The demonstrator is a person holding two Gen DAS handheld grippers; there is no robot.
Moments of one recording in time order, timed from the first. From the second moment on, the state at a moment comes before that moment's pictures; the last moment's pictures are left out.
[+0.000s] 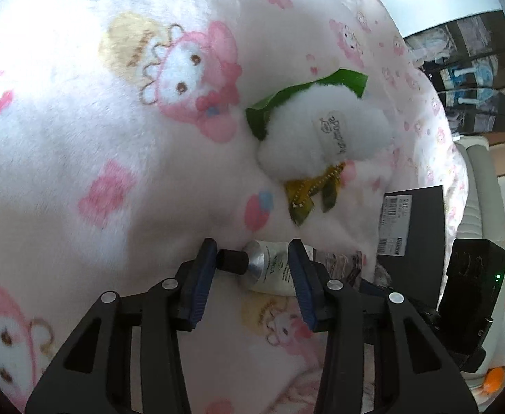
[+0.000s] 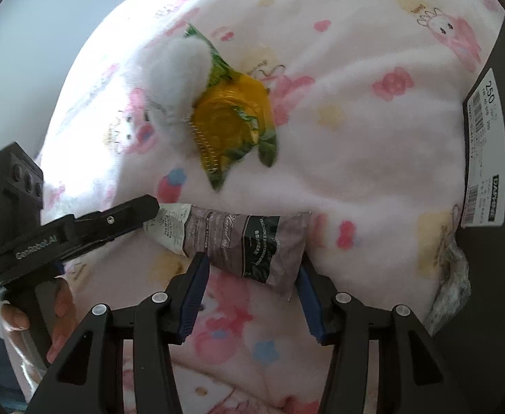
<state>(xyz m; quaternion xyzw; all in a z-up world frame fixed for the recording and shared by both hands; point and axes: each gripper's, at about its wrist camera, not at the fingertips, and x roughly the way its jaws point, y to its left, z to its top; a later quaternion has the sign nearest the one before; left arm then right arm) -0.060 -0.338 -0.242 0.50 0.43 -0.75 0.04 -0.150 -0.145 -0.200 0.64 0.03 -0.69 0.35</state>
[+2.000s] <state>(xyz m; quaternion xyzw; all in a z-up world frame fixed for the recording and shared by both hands) -0.061 -0.237 -0.095 0.45 0.36 -0.81 -0.08 -0.127 -0.025 -0.053 0.49 0.00 -0.80 0.34</state>
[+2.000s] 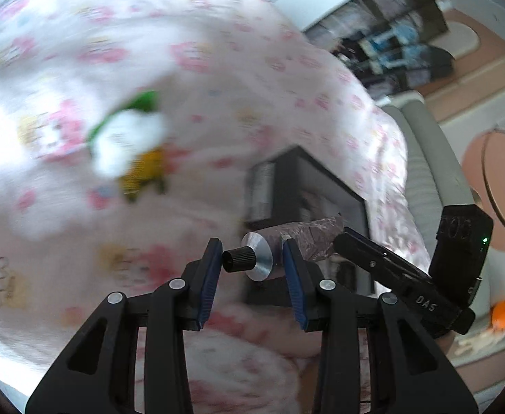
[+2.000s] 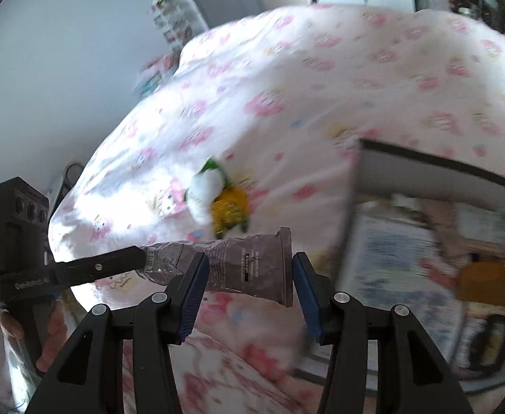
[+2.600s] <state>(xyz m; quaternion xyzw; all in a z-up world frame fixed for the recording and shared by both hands) -0.226 -0.040 -0.157 0.55 0.29 -0.76 -0.18 -0.214 0.196 -0.103 0.54 -0.06 -0.82 0.19</state>
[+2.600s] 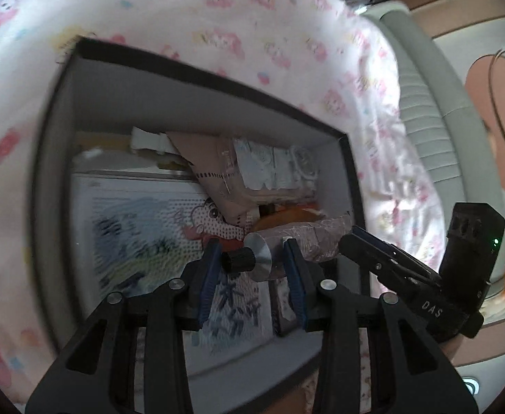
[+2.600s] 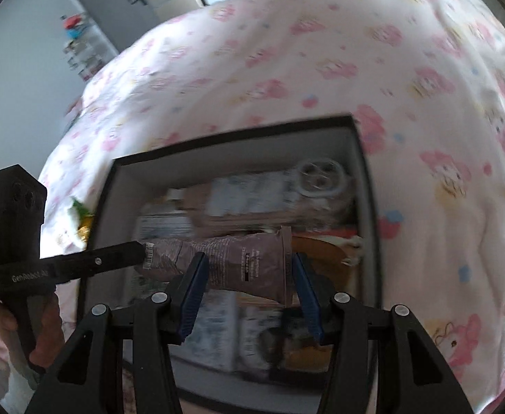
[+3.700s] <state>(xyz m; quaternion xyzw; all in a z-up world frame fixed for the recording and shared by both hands) -0.189 -0.015 -0.172 0.61 0.29 -0.74 -0.10 -0.201 0.202 -0.110 0.52 -0.07 -0.82 0.21</state>
